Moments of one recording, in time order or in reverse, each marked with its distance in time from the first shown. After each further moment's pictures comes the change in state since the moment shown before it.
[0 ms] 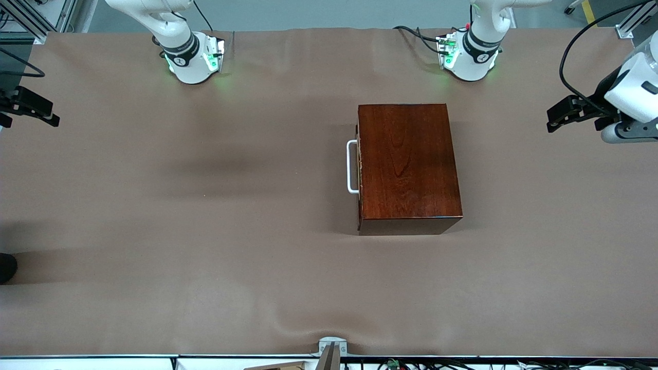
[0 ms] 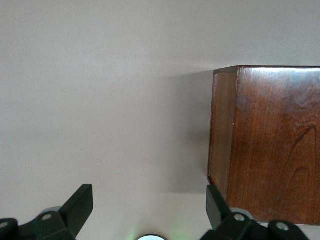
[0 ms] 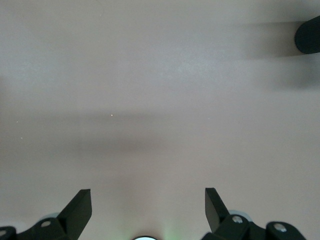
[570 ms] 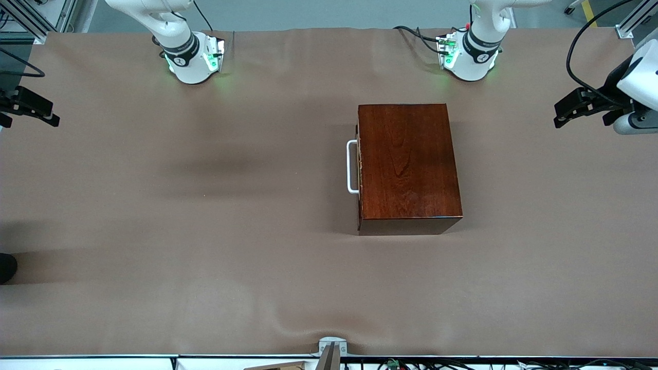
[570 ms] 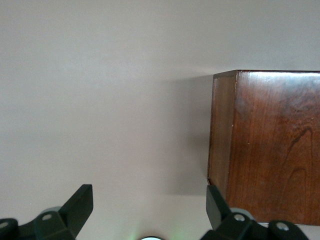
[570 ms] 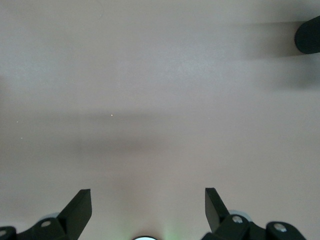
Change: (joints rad) left arm 0.003 -0.016 0.001 0.011 0.000 -0.008 0.001; right arm 0.000 0.000 0.000 0.000 0.000 0.000 0.000
